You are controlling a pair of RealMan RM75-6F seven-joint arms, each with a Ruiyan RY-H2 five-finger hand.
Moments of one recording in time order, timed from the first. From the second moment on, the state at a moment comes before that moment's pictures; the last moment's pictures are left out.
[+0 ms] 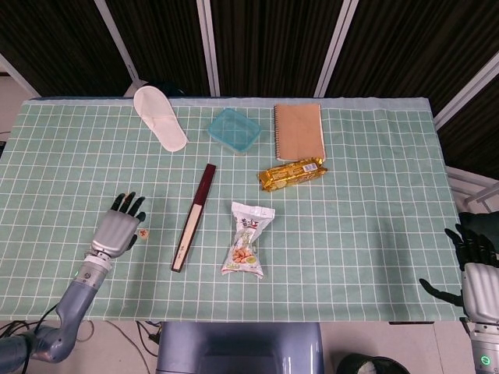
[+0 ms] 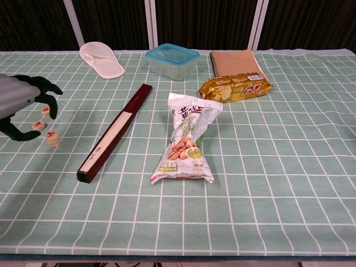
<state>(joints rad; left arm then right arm) -0.55 -1.44 -0.05 -1.48 1.21 1.11 0.62 0.01 -1.15 0.10 -1.65 -1.44 1.54 0.01</state>
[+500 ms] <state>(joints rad) -0.57 -1.44 -0.08 -1.34 1.14 1.01 0.52 0.01 -1.15 0.10 -1.65 -1.44 1.55 0.01</state>
